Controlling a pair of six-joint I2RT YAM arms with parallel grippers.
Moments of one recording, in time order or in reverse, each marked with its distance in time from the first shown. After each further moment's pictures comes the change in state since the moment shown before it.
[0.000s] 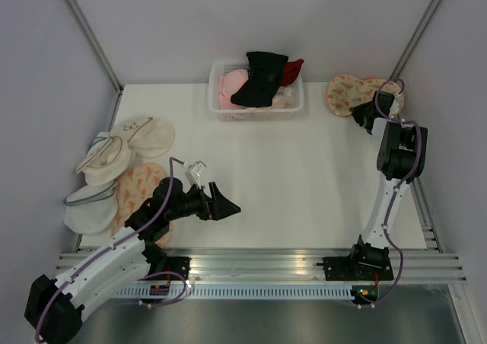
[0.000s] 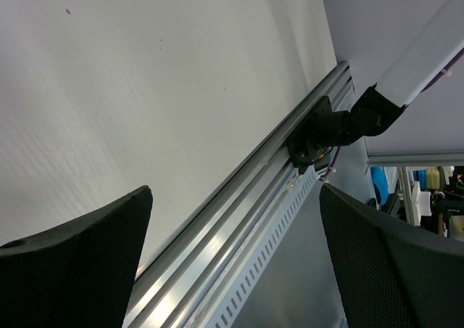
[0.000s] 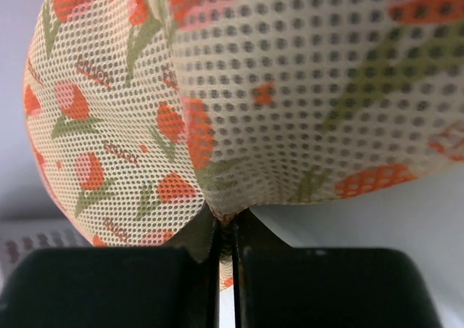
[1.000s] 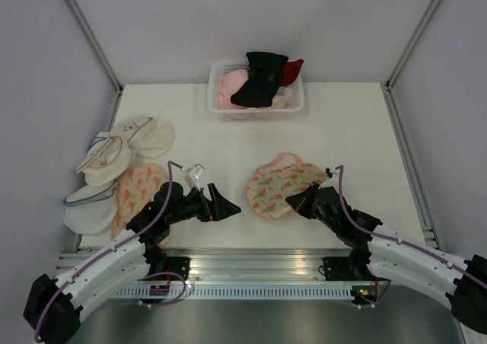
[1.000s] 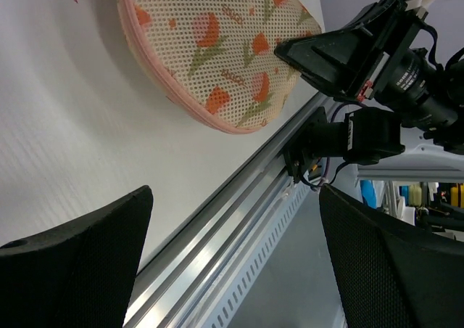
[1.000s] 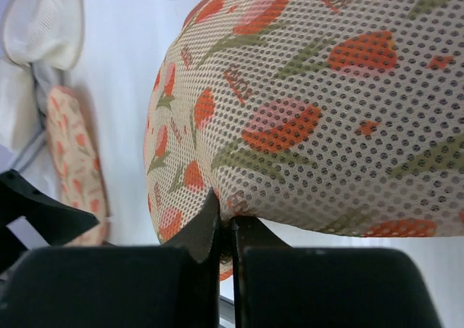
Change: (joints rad) left arm -0.021 -0.018 -0.053 0.049 -0.049 -0.077; right arm 1.046 -1.597 -1.296 -0.312 0.327 0.076
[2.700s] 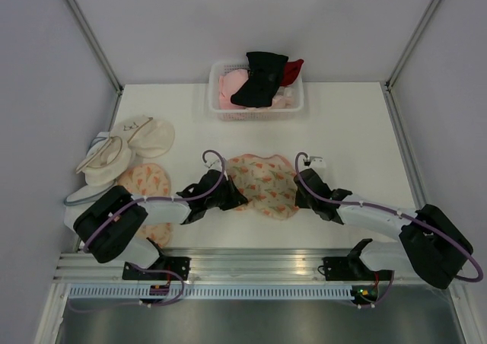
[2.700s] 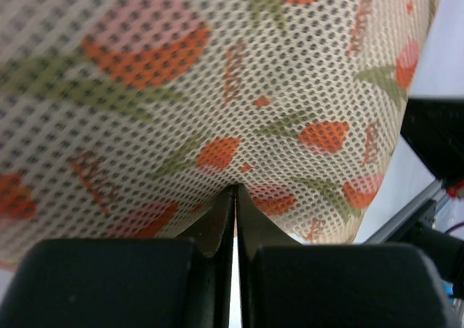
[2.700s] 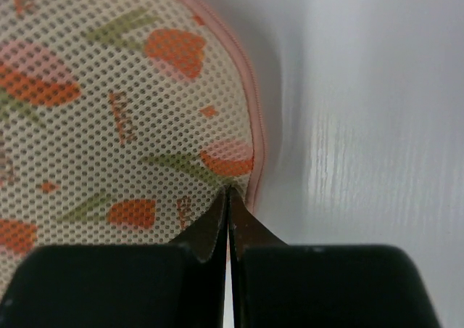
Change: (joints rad) left arm -0.137 0.779 0.147 0.356 -0.344 -0.077; right arm -0.087 0.493 0.174 -0.017 0.125 -0.406
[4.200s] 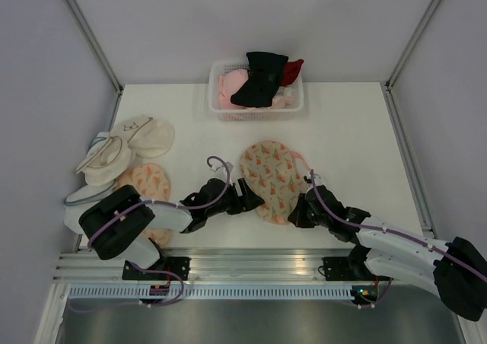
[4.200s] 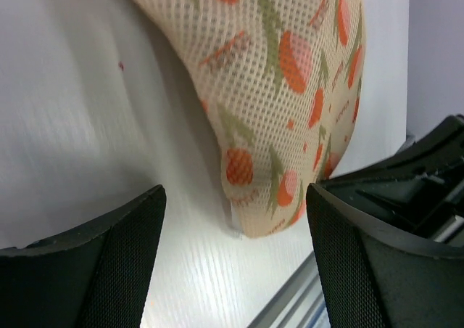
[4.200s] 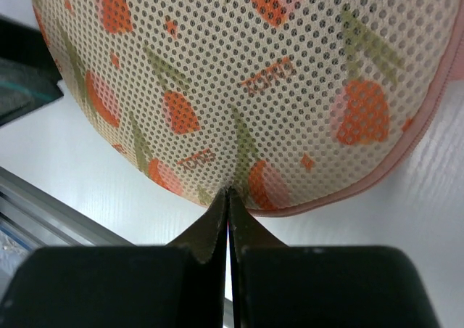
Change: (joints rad) left arm -0.069 0.048 -0.075 0.289 0.024 -0.048; right arm 0.075 -0.316 -0.196 0.006 -0.353 0.093
